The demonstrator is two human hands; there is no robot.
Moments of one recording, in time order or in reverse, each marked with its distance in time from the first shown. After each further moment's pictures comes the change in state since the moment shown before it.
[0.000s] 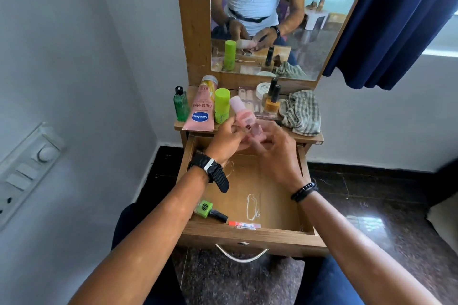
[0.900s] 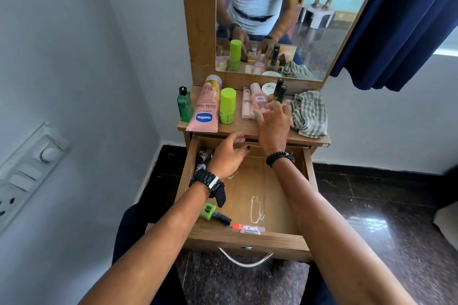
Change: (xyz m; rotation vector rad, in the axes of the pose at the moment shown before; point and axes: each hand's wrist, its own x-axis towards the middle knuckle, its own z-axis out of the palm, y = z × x) left_hand 0.004 -0.039 -0.013 0.396 0.057 0.034; right_hand 0.064 0.003 0.035 -0.182 0.293 0.258
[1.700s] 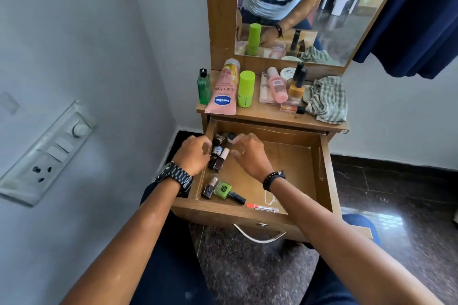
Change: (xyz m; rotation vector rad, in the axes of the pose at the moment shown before) left_hand -0.045 -0.053 -0.085 0.745 0.123 -0.090; right_hand -0.093 0.021 0.039 -0.101 -0.645 -0.165
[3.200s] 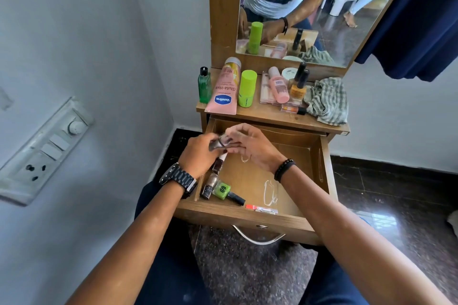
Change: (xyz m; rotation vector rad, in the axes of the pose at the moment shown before) left_hand -0.003 0.015 0.007 -0.178 0.121 0.157; right_hand 0.014 -0.015 -0.029 0.948 -0.334 0.206
